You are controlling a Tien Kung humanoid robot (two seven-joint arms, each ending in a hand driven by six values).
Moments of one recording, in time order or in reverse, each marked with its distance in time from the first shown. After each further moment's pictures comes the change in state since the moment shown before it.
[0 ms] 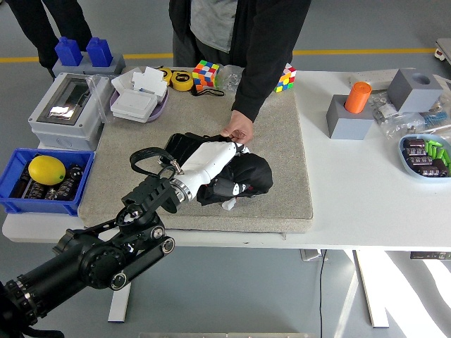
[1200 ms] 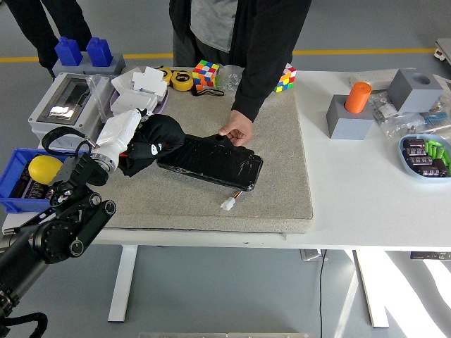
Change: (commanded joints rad) left arm 0.044 0.077 -0.400 0.169 0.068 0.016 -0.041; right arm -0.002 0.003 0.003 0.001 0.000 0.000 0.000
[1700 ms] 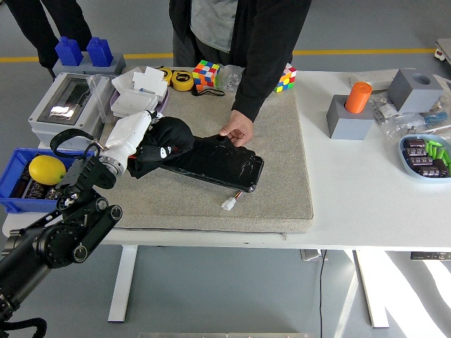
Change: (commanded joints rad) left arm 0.010 -0.002 0.108 -0.067 -0.032 -0.005 0.008; right arm -0.002 -0.003 0.000 0.000 -0.001 0.000 0.001
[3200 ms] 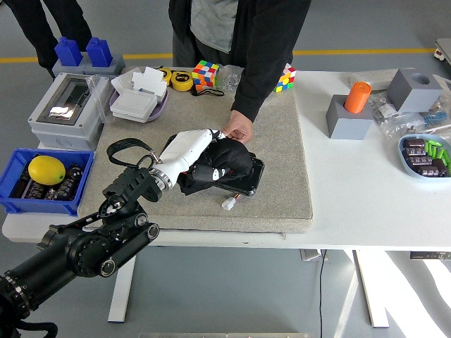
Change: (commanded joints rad) left arm -0.059 -0.037 0.214 -0.019 -0.054 0.005 -0.002; right arm 0.003 0.002 -0.001 0.002 0.002 0.001 0.002
